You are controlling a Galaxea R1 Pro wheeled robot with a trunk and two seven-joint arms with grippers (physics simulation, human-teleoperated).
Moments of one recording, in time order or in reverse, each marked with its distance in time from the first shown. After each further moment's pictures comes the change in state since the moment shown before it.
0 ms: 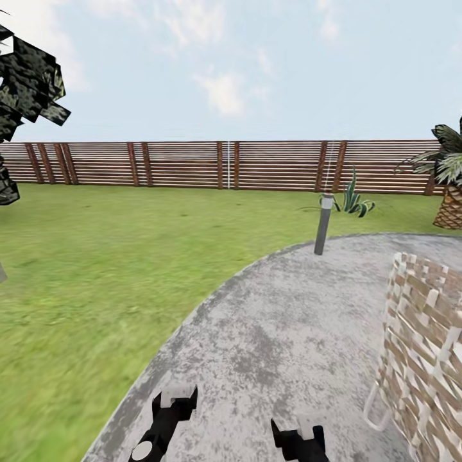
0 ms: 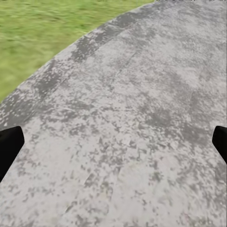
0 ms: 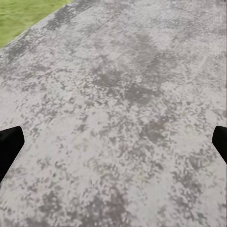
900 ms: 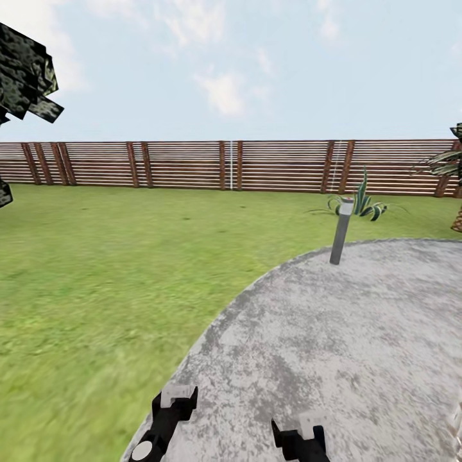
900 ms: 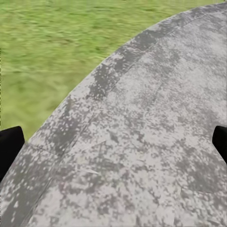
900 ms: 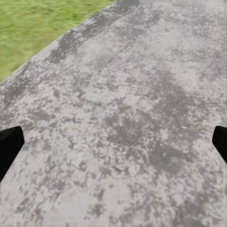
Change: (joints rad) left arm 0.000 0.000 0.000 0.000 0.000 0.000 0.000; right arm 0.000 -0.001 0.000 -0.001 0.001 0.002 -0.003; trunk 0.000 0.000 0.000
